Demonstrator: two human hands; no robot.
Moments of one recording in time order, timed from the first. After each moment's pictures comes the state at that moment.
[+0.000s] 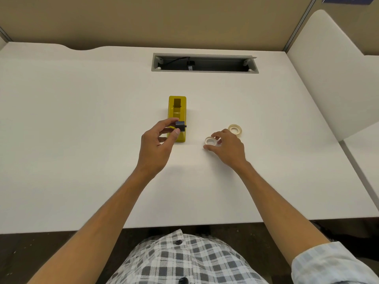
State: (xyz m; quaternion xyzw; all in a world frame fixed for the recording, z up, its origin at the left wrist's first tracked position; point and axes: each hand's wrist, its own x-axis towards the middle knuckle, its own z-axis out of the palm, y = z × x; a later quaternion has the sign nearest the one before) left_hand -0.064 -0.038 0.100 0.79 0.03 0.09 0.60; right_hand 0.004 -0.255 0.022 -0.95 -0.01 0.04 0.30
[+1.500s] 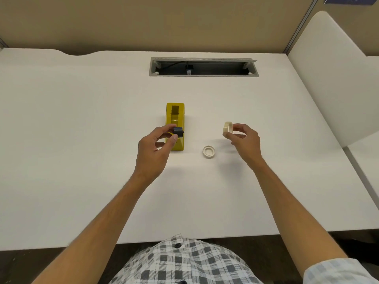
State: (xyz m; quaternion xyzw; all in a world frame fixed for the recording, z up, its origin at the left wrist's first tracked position) left_hand -0.042 -0.037 0.095 0.79 0.04 0.08 0.60; right_hand 0.033 -0.292 0.042 -0.81 0.14 0.00 0.57
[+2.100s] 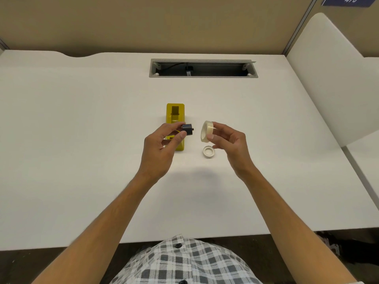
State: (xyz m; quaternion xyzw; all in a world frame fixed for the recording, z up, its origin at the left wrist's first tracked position) left_hand -0.045 -0.049 0.111 0.77 0.00 0.08 0.63; right_hand -0.018 -0.242 0.102 -0.69 -0.03 0.06 0.73
